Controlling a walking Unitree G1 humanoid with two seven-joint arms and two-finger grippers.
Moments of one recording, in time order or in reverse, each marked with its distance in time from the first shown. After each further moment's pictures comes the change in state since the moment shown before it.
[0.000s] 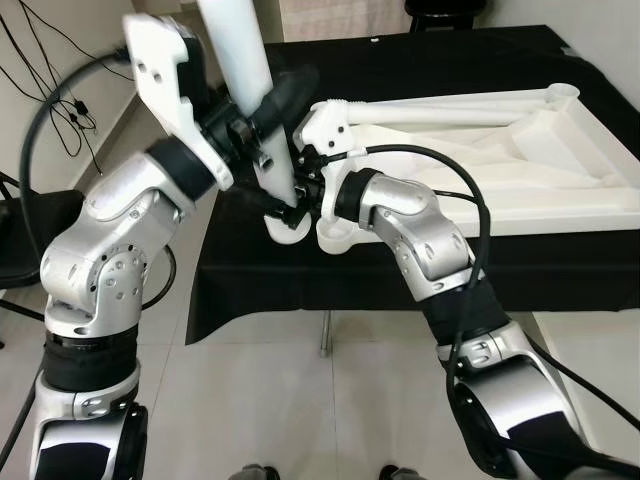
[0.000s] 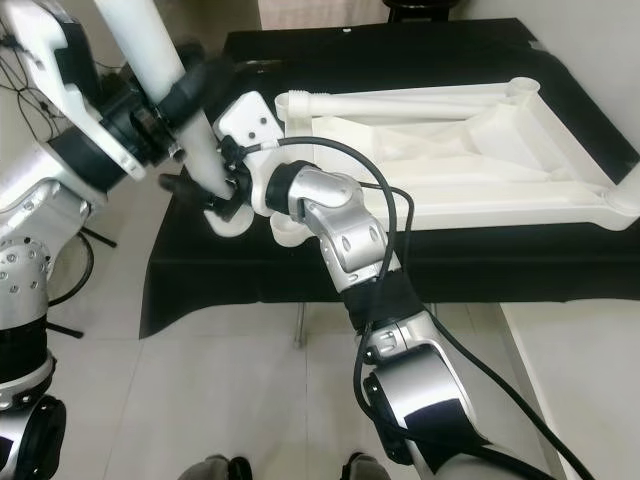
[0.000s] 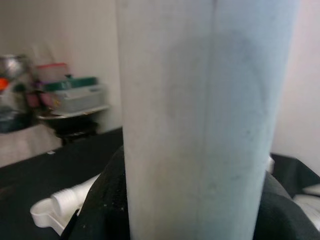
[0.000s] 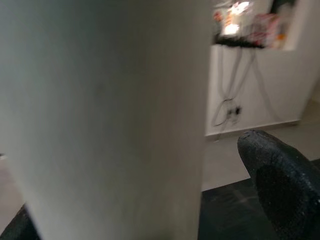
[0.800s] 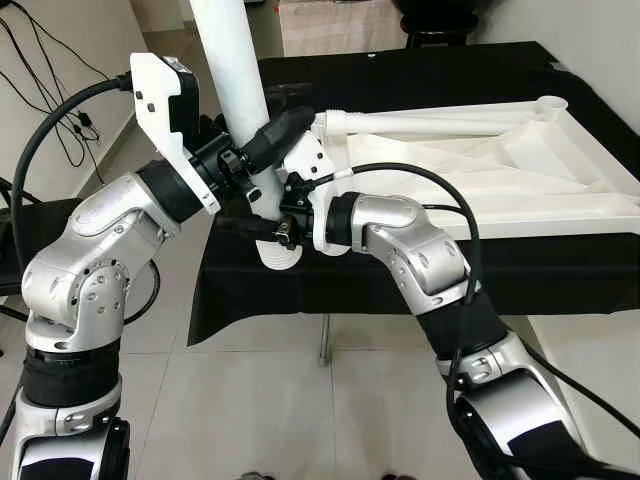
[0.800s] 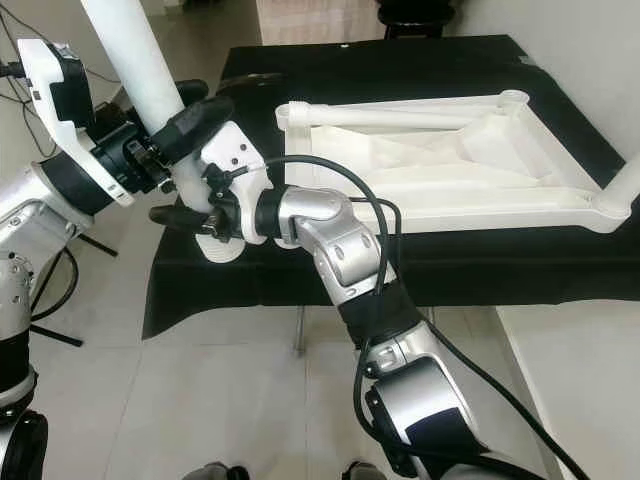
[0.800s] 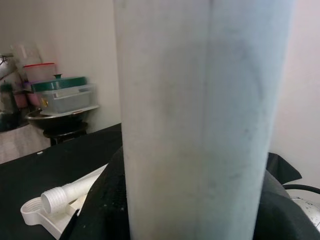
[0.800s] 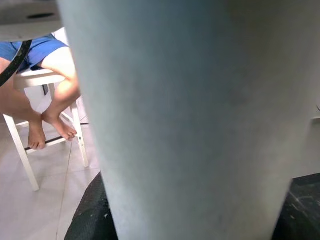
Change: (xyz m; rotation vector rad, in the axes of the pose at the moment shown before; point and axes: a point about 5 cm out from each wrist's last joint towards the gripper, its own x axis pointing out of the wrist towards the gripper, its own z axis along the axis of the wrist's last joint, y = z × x) left arm -0.007 0.001 -0.004 -0.033 0.026 -0.044; right arm 0.000 0.018 -0.007 0.099 0.060 0.117
